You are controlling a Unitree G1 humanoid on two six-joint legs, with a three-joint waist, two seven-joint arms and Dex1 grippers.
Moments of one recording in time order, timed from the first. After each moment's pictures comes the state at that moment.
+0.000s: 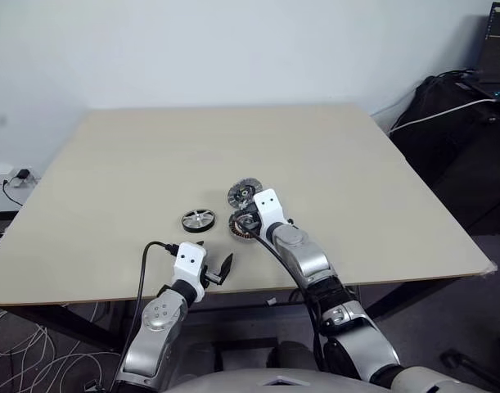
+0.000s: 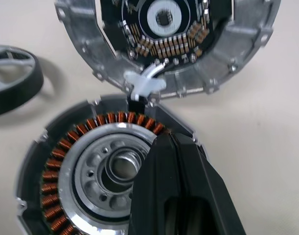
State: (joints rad) left arm 0.22 0.13 -0.19 -0.10 -0.05 0.12 -0.30; right arm -0.45 0.04 0.19 0.44 -0.05 0.49 0.13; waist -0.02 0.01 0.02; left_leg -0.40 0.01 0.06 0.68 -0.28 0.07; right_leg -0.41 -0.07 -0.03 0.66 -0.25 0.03
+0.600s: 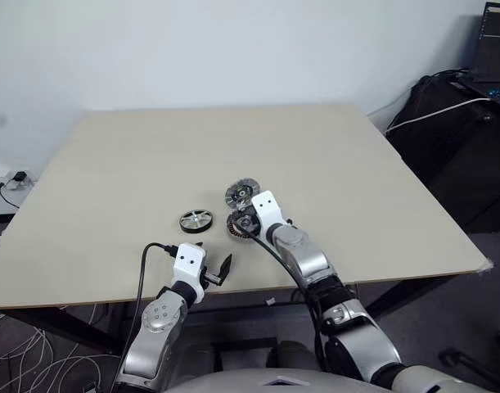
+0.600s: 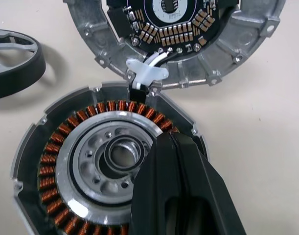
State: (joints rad) left arm 0.23 0.13 -0.19 -0.10 -0.05 0.12 -0.29; right arm -0.44 0.02 0.21 0.43 -0.08 0.49 0.19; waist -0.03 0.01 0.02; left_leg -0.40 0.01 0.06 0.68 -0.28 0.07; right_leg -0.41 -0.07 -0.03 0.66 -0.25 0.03
